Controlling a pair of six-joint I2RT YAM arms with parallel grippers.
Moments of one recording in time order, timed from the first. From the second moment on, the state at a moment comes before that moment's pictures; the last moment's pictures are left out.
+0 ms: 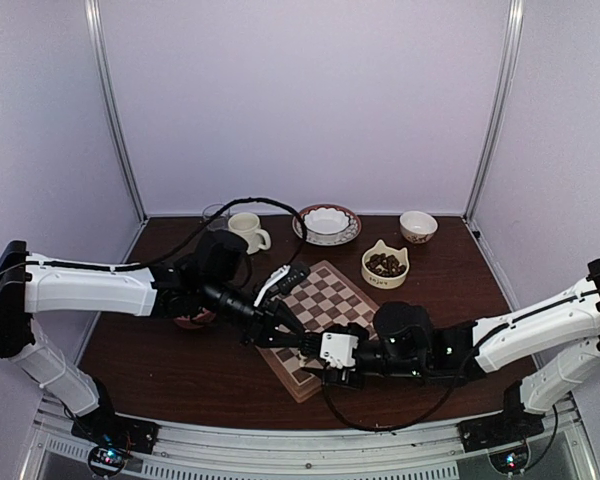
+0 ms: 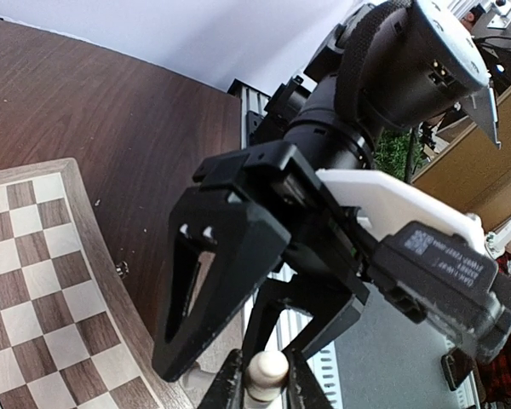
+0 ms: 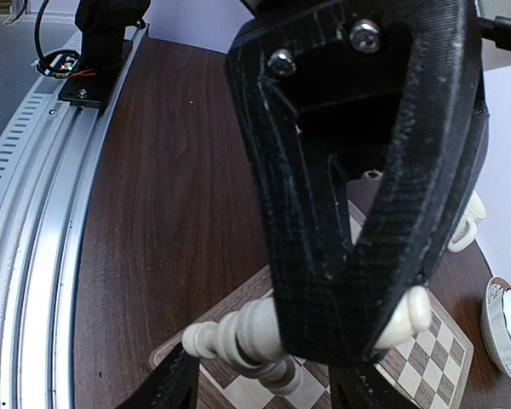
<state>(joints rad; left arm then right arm) -0.94 1.51 0.94 0.02 0.87 -0.12 1.26 1.39 0.65 0.34 0.06 -0.40</state>
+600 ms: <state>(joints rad) -0.94 1.51 0.94 0.03 0.89 -0.12 1.27 1.41 0.66 0.33 0.07 -0.41</state>
